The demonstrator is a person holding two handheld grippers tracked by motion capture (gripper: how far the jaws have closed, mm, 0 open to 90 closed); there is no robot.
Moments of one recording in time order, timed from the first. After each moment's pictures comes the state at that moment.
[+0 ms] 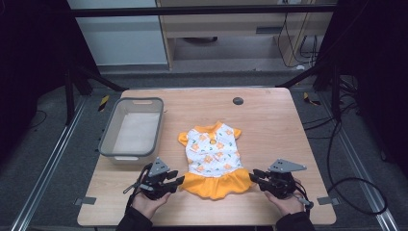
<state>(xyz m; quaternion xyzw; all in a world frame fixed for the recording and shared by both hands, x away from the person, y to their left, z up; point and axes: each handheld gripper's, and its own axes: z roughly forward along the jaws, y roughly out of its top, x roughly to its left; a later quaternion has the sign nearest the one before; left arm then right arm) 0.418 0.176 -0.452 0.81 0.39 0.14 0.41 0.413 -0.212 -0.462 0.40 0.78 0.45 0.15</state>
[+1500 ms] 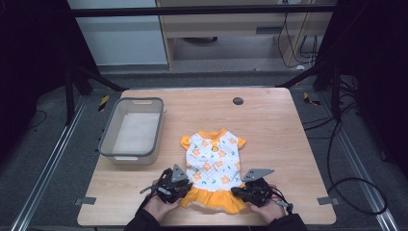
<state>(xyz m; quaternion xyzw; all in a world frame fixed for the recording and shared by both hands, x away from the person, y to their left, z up) 0.420 0.140 -0.484 0.87 0.34 0.14 0.33 0.411 -0.158 -0.495 0.35 0.85 0.39 0.05</state>
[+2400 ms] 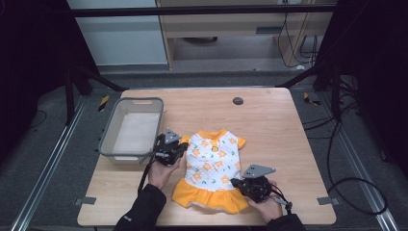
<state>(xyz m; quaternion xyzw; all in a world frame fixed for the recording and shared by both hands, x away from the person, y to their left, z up) 0.519 0.140 -0.451 0.79 0.43 0.20 0.39 0.416 -0.153 -0.489 0.35 0.83 0.41 0.12</state>
